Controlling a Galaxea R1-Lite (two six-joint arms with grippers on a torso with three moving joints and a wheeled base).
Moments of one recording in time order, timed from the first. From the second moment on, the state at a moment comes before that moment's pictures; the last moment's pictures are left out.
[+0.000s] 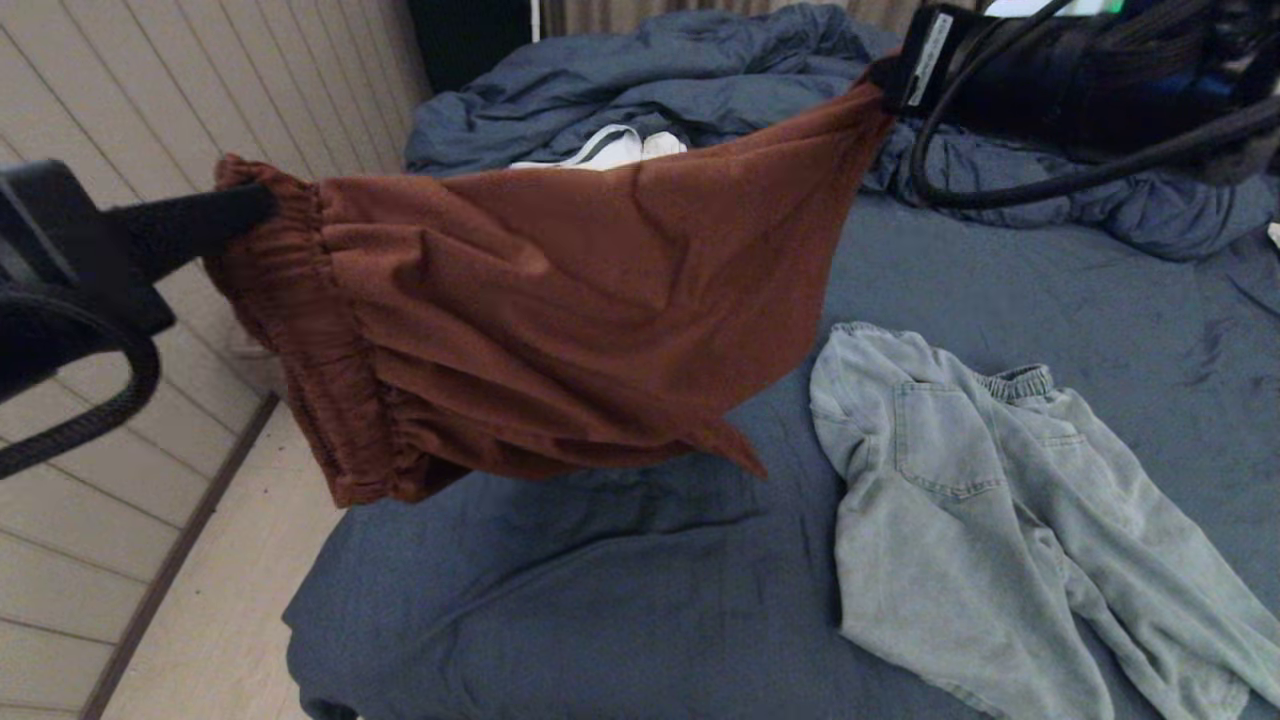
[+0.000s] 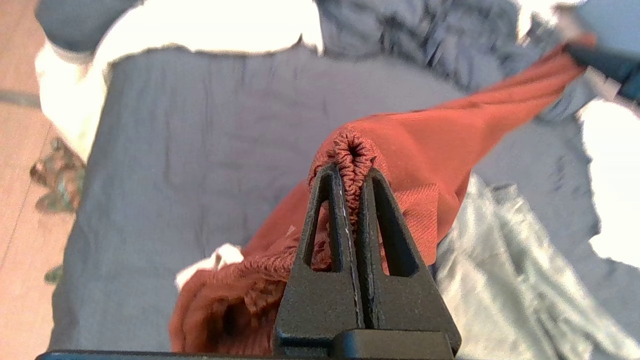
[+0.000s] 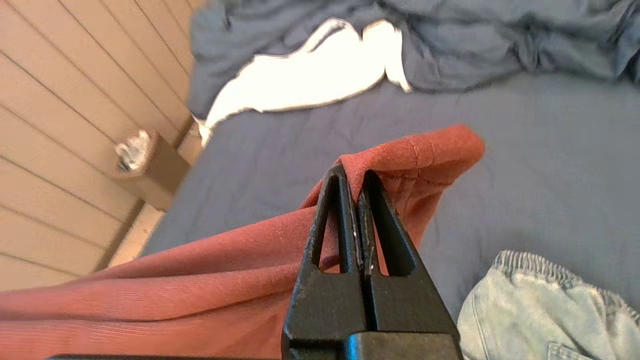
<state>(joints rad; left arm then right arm) -0.75 1.07 -0.90 -0.32 0.34 -0.22 0.45 1.63 -1.65 -0.12 -0.20 0.12</state>
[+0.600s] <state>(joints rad) -0.75 0.92 -1.07 -0.20 0.33 -0.09 0.54 1.46 -1.63 -0.09 -0.20 0.11</state>
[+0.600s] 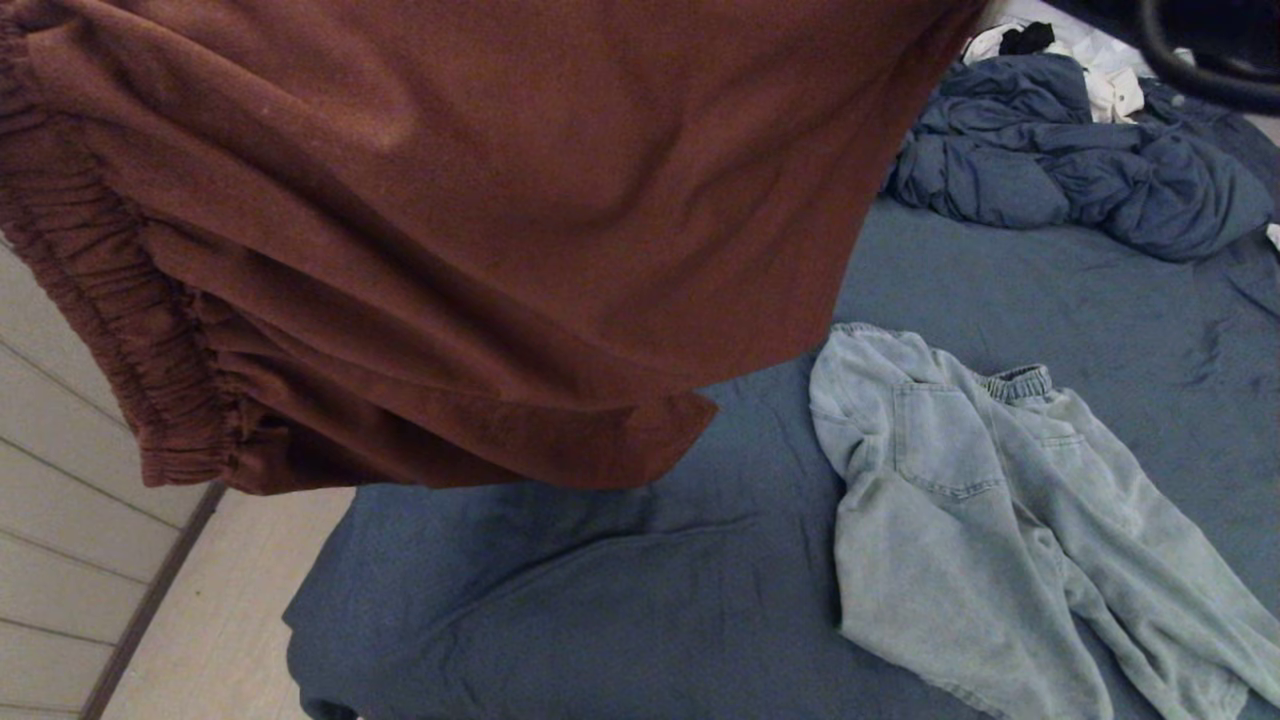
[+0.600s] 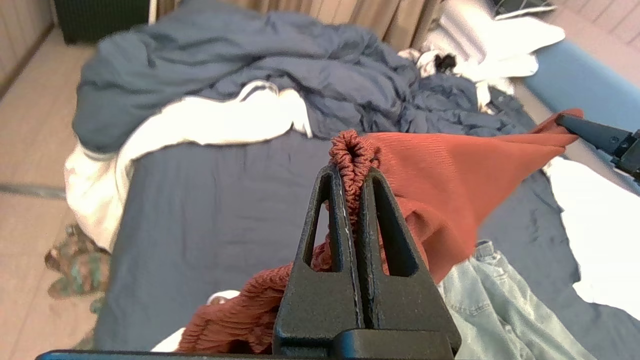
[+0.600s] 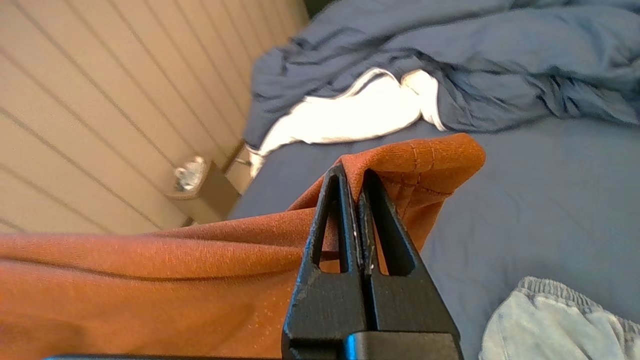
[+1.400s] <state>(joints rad) -0.74 0.75 -1.15 -0.14 0.32 0.02 0.63 1.37 -1.54 -0.09 -0.18 0.11</state>
